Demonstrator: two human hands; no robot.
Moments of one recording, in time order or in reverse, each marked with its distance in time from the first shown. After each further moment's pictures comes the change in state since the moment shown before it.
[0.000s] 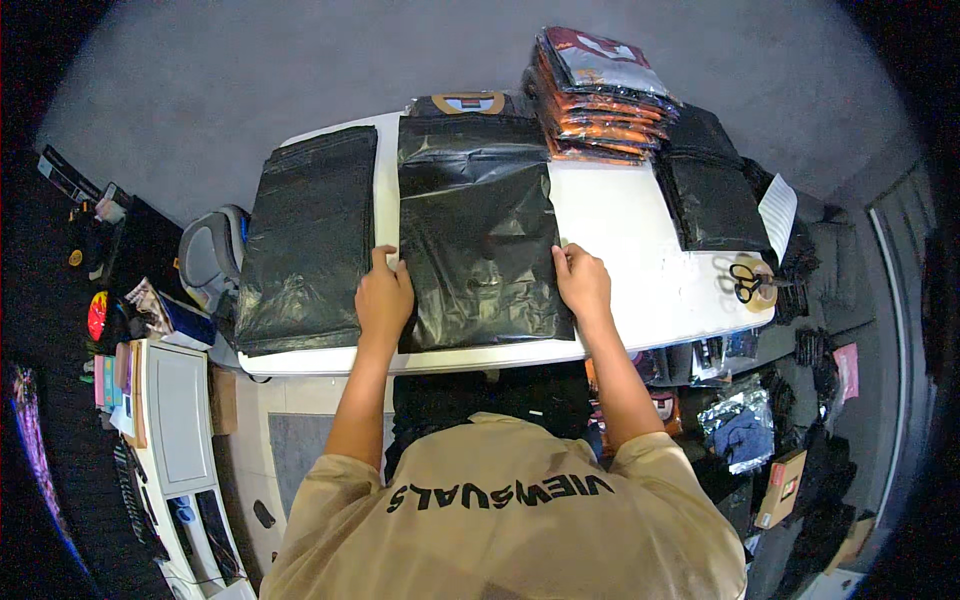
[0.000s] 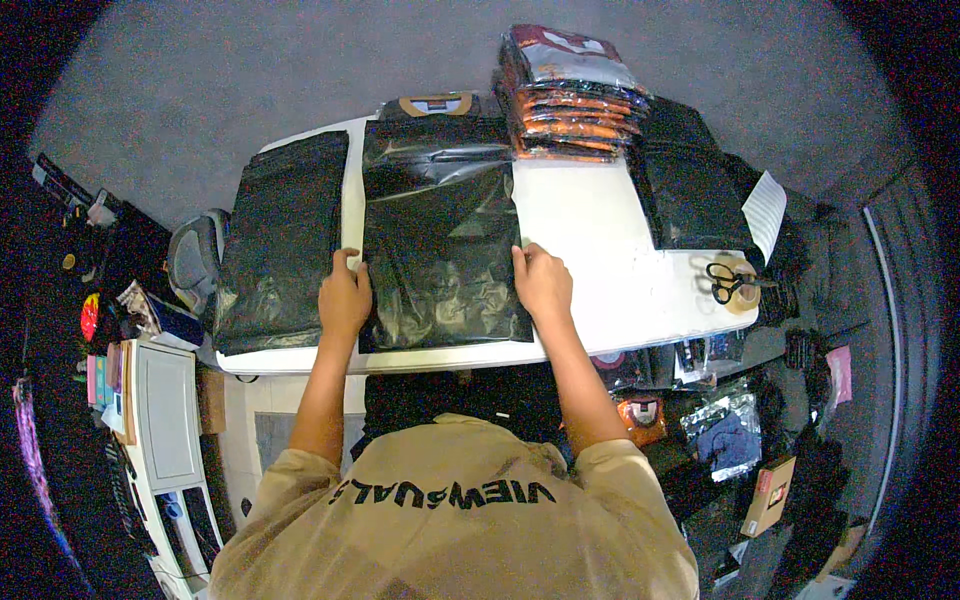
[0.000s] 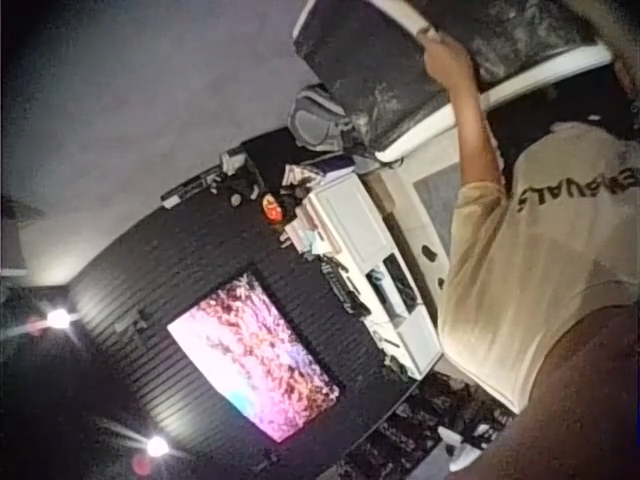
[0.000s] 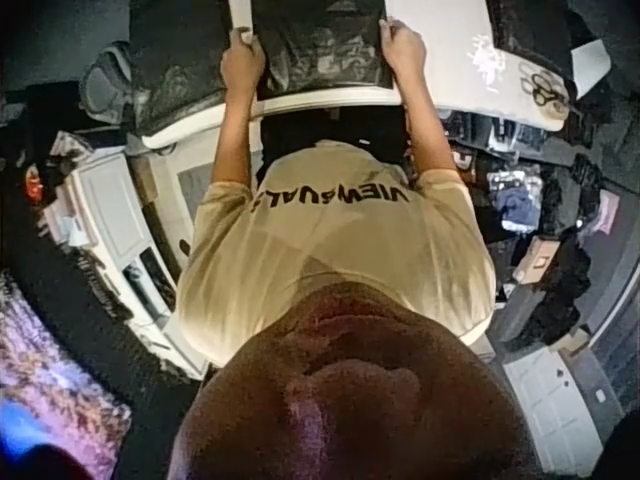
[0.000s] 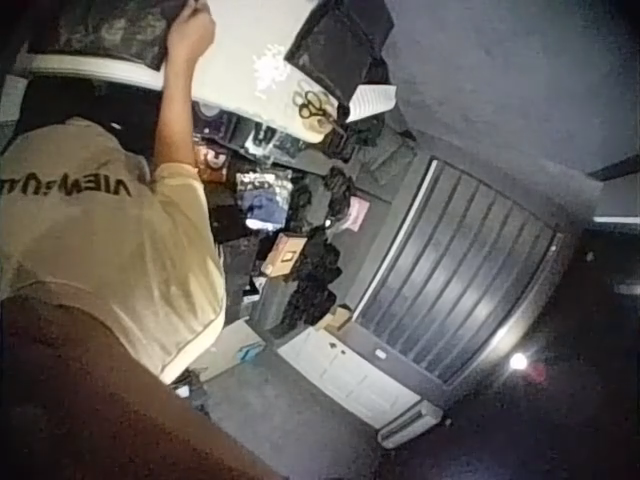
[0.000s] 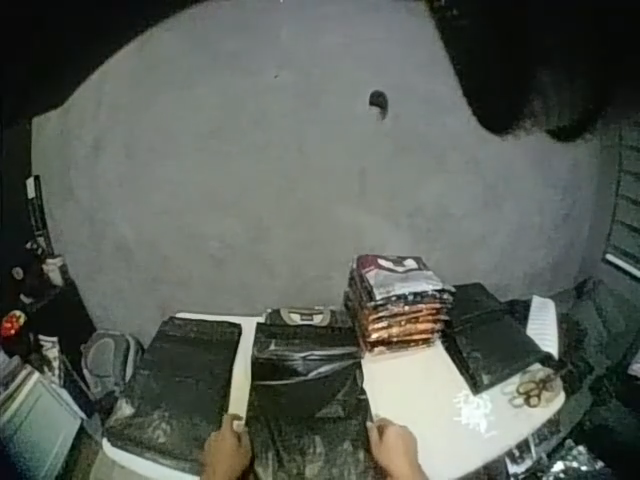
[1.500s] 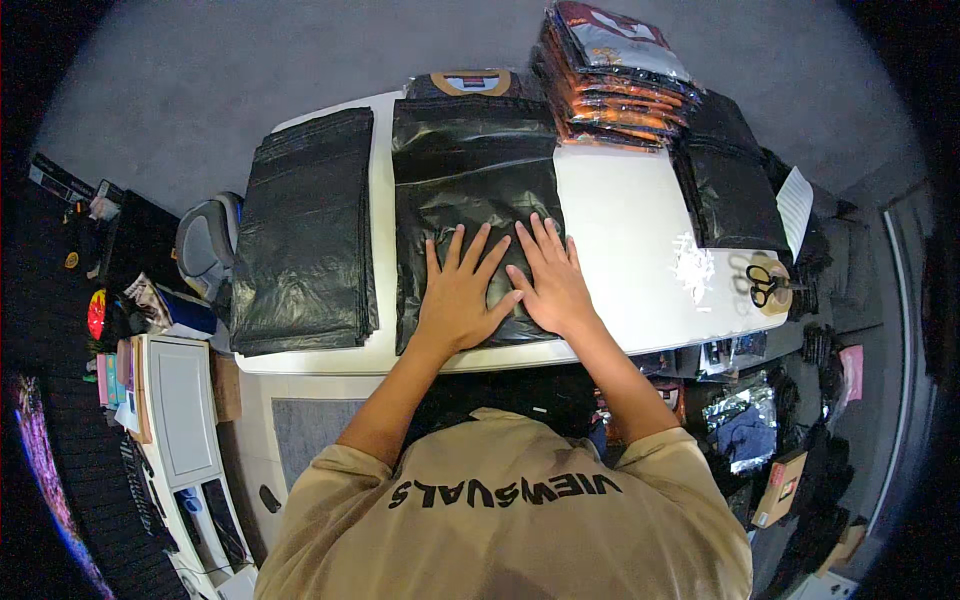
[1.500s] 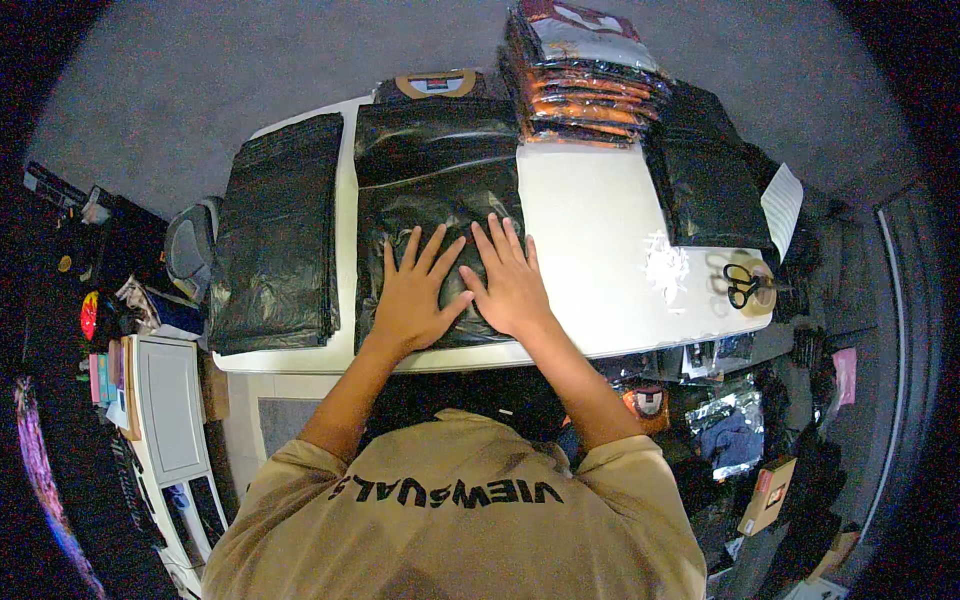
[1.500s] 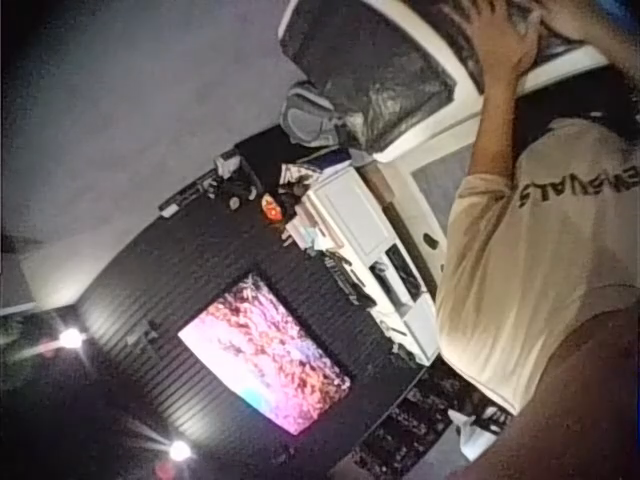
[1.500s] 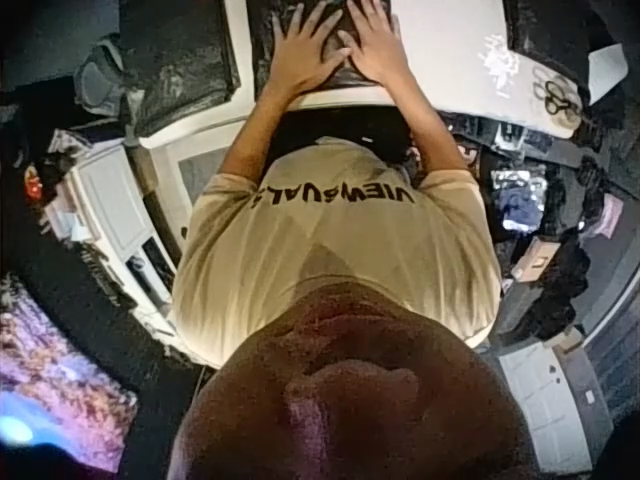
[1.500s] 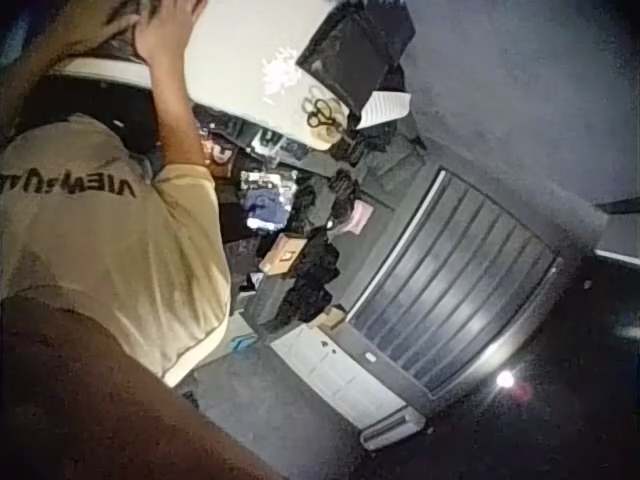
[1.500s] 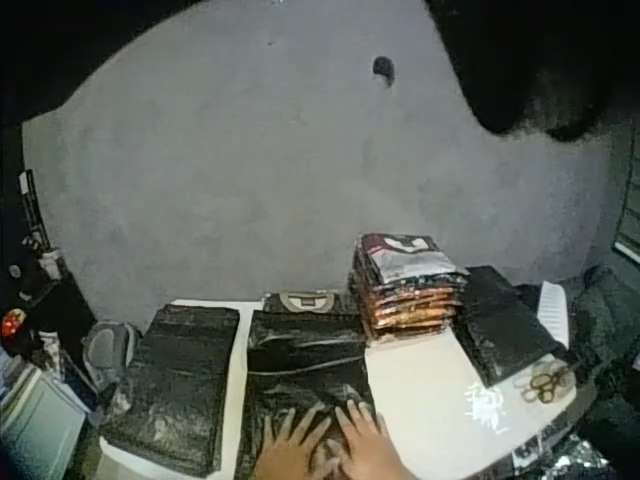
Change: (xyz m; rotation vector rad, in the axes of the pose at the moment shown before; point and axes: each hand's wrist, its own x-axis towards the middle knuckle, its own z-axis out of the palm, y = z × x) left_hand -0.023 0.069 0.043 0.141 -0.187 0.612; right_hand -0.015 -0.029 0.019 -0.150 -0.266 -0.415
